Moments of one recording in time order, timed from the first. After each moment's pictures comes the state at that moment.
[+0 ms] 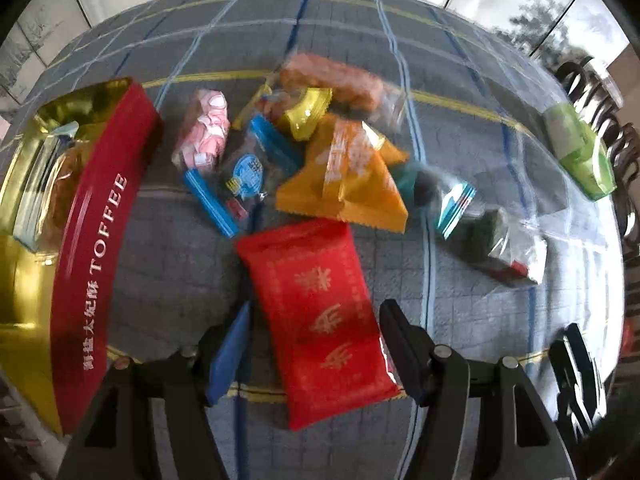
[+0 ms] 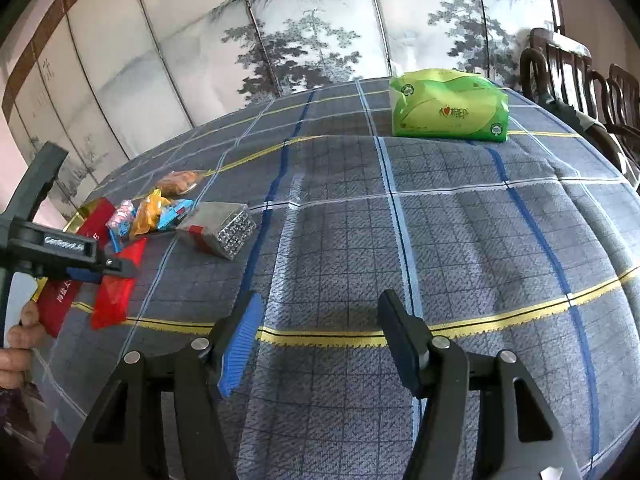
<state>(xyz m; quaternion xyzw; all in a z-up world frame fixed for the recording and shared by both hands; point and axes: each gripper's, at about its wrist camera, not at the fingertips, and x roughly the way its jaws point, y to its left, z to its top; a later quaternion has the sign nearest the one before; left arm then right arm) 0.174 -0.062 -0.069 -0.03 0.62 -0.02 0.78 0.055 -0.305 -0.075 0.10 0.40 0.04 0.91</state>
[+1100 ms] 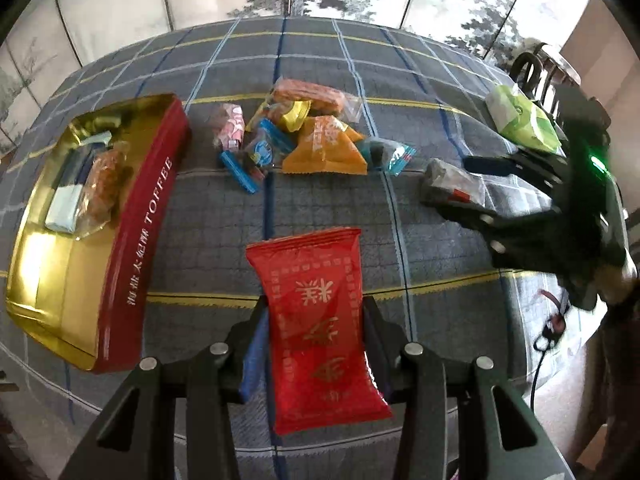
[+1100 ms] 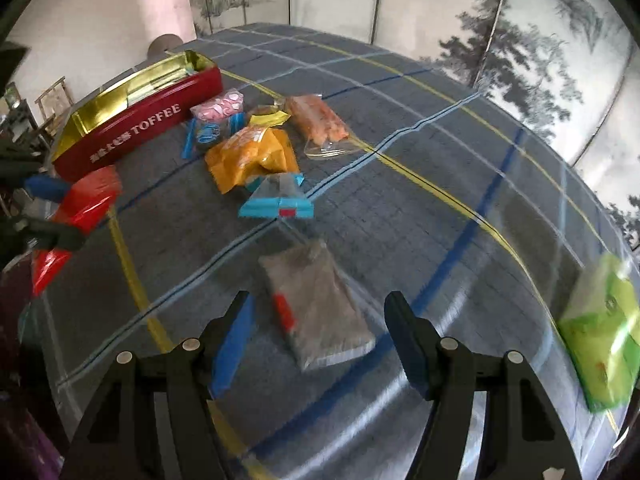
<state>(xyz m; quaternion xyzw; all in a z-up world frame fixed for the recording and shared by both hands) 0.093 -0.051 -0.021 -0.01 0.56 -0.08 0.82 0.182 -0.205 -0.068 -0.20 0.47 0.31 0.80</state>
